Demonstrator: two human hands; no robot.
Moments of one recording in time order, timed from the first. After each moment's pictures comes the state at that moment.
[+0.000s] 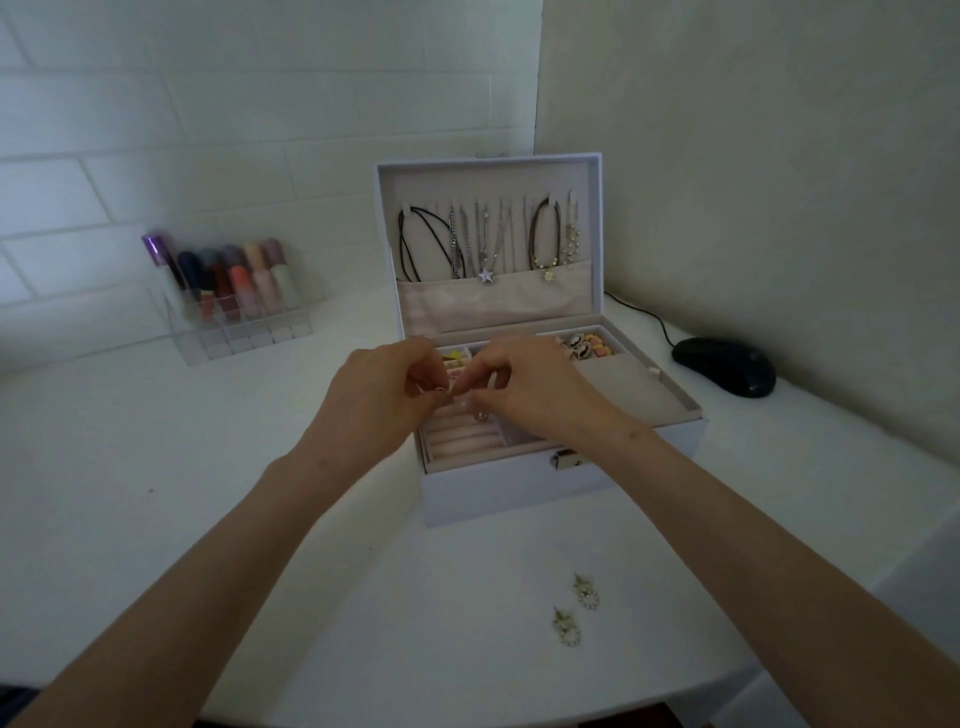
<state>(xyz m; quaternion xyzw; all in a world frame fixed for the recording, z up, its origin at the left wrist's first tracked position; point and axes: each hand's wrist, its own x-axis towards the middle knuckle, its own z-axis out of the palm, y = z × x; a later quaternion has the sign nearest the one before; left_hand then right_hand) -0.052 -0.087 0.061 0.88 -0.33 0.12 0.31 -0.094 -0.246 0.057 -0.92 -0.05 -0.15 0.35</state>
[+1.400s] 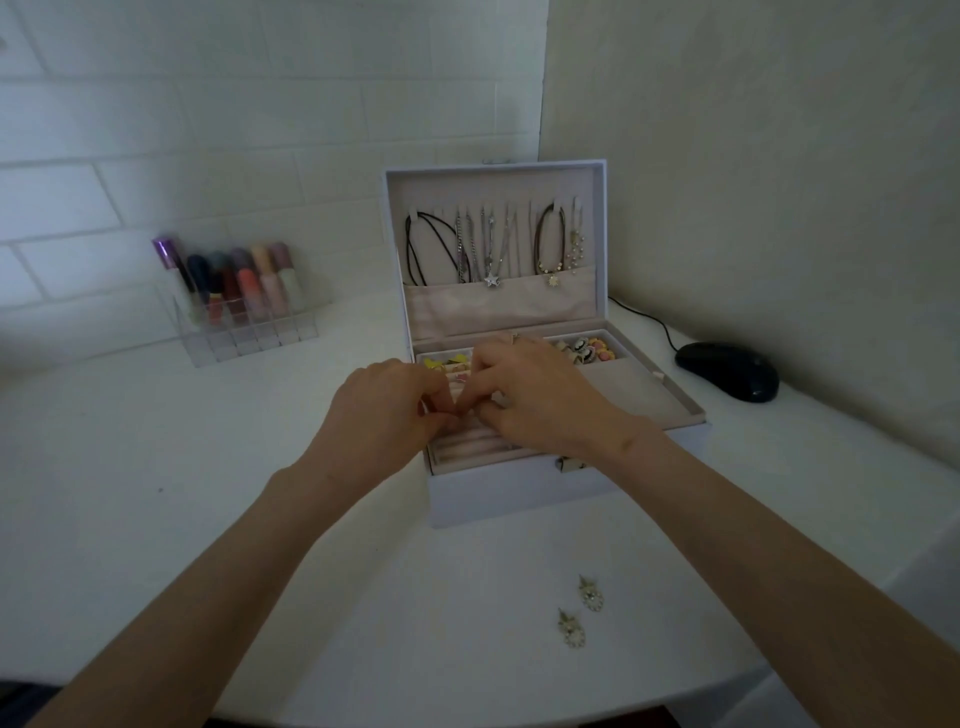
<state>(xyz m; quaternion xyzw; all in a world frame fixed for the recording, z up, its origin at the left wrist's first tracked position) -0.062 -0.085 0.064 0.92 -0.32 0.09 0.20 -0.095 -0.242 0.061 -0.97 -0.15 -0.17 0.12</state>
